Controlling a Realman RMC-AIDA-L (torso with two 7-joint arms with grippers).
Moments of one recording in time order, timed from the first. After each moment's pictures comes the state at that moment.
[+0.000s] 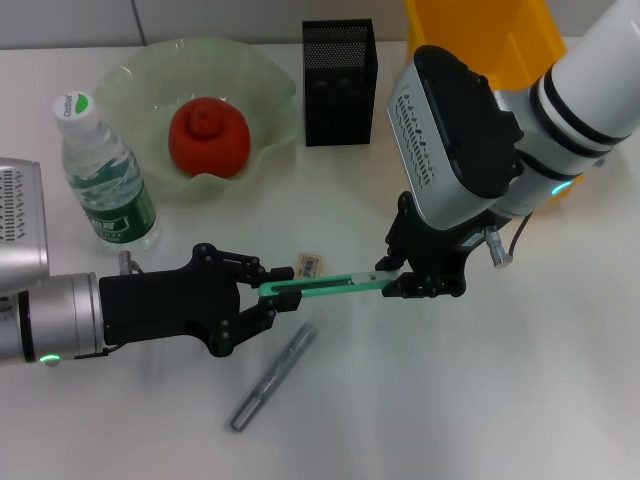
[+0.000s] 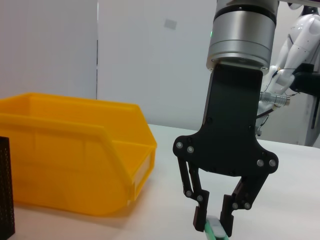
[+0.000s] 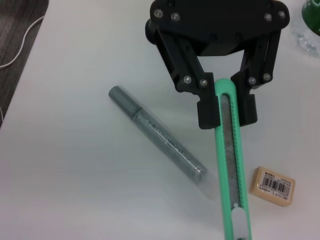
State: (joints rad) left arm -0.54 -2.07 0.63 0.35 2.08 1.56 -0.89; right arm 0.79 2.08 -1.55 -1.15 -2.40 -1.52 1.81
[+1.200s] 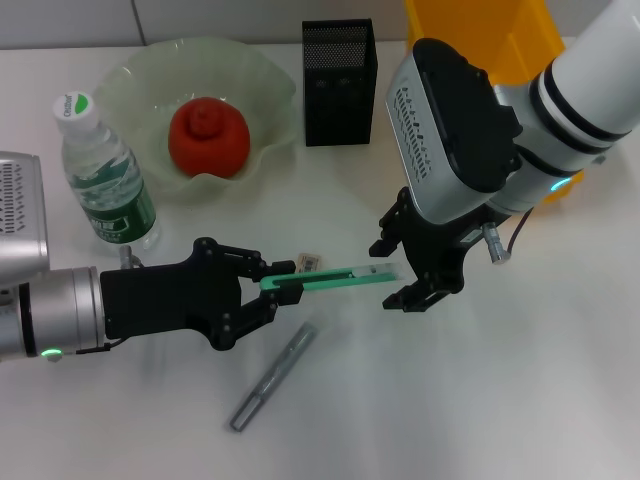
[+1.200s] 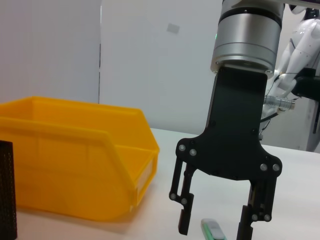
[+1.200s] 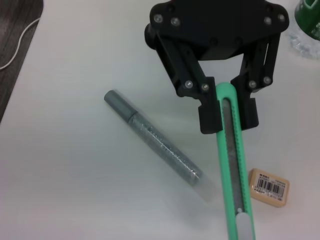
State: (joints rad) left arm -0.54 -2.07 0.62 0.35 2.08 1.56 -0.91; right arm 0.79 2.08 -1.55 -1.17 -2.40 -1.53 1.83
